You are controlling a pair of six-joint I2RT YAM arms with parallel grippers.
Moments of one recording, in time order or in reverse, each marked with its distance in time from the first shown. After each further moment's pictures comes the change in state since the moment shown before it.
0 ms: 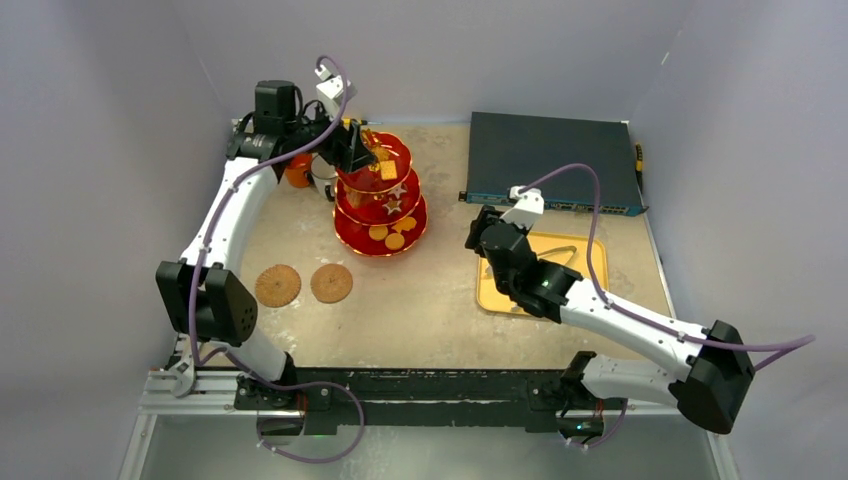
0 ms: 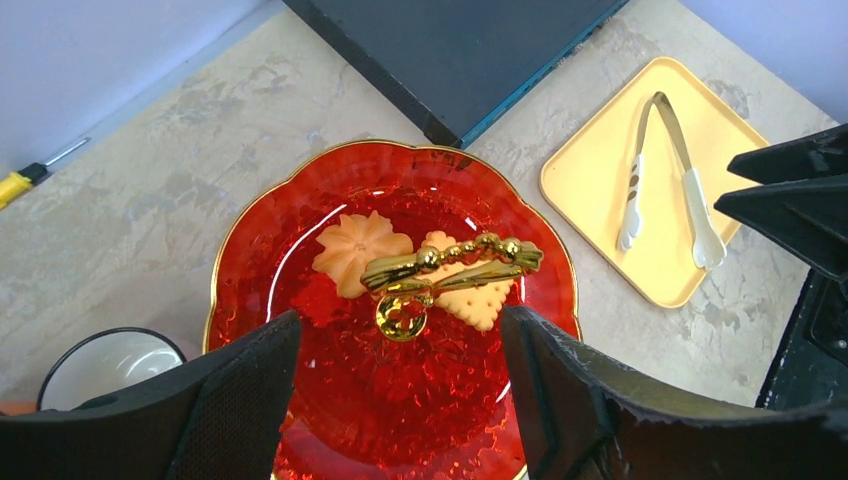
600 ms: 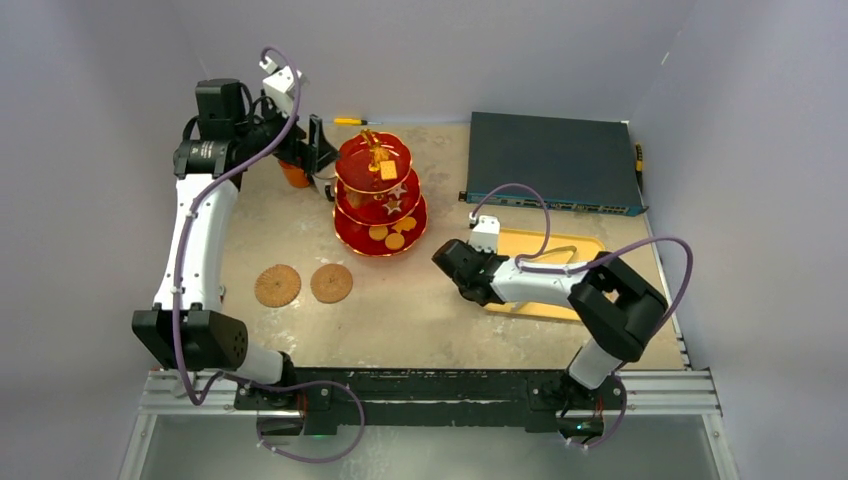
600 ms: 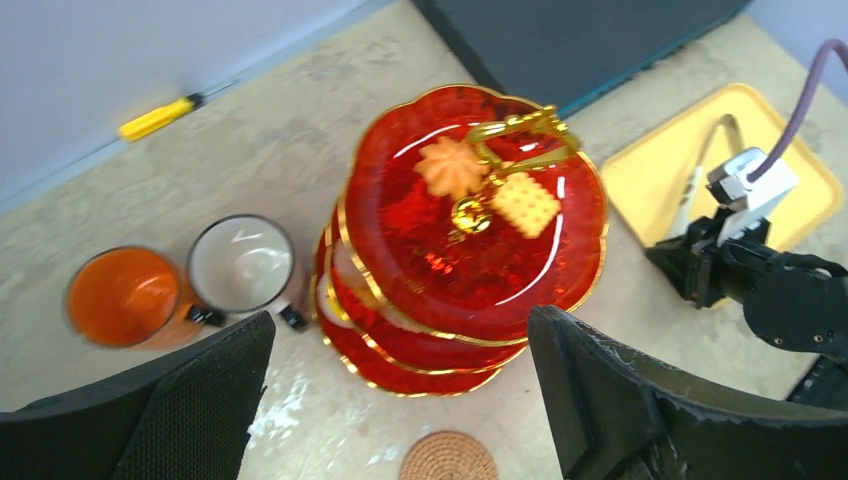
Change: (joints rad) left arm 0.157 -0.161 0.038 -0.181 -0.100 0.019; right arm 0.000 0.537 0.042 -0.149 -0.008 0.196
